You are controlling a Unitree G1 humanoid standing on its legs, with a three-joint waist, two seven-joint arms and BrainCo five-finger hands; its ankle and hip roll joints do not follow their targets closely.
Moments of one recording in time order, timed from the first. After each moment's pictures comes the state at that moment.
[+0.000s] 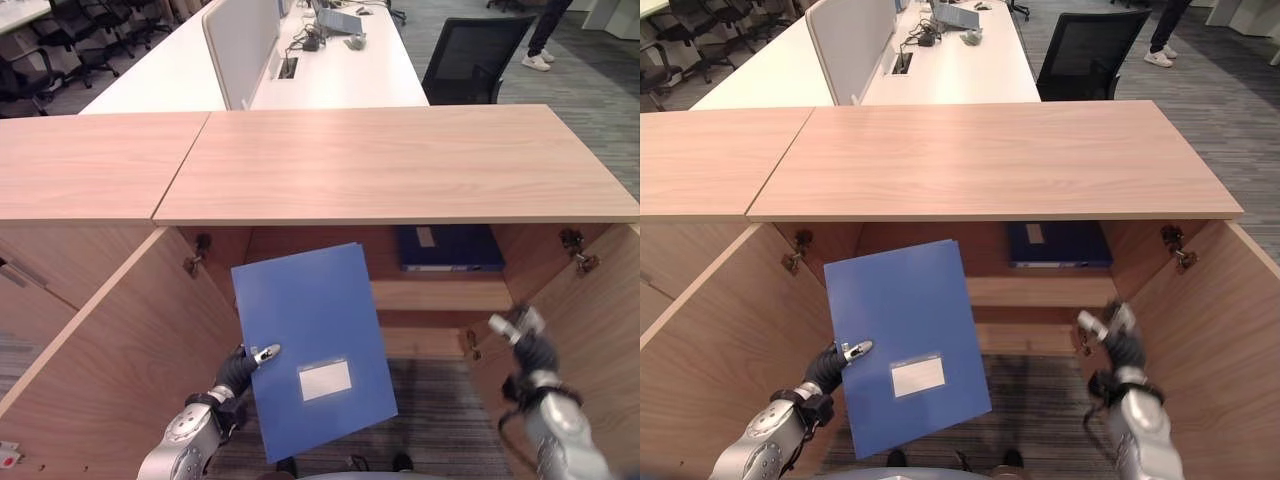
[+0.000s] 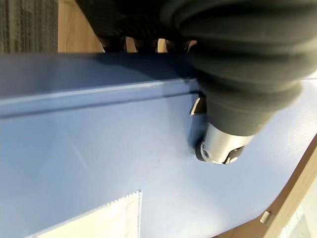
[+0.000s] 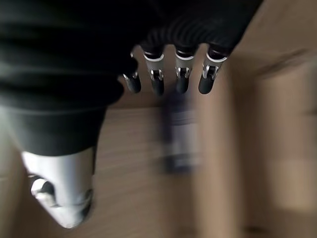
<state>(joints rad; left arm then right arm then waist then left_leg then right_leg) 0.25 0.39 -0.18 0.08 -0.61 0.11 -0.13 0.25 -0.34 -0.08 0.47 0.51 0.01 -0.03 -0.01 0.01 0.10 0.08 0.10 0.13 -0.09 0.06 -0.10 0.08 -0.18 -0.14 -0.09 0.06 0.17</state>
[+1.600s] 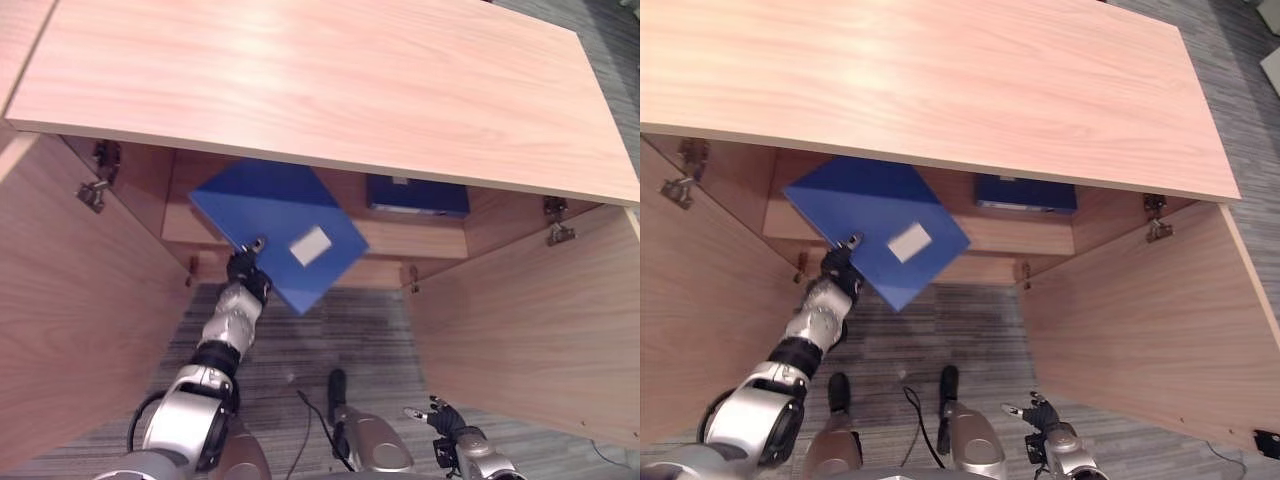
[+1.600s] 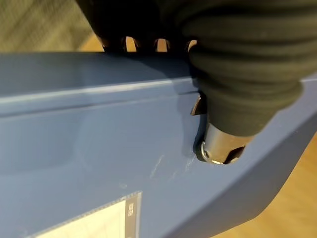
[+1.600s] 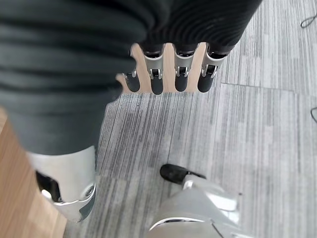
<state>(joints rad) -0.64 0.21 -0.06 0.79 -0.90 -0.10 0.30 -0.04 -0.25 0.28 1.01 0.20 0.00 -0.08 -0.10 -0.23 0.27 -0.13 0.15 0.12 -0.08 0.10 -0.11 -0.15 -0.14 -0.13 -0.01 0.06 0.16</state>
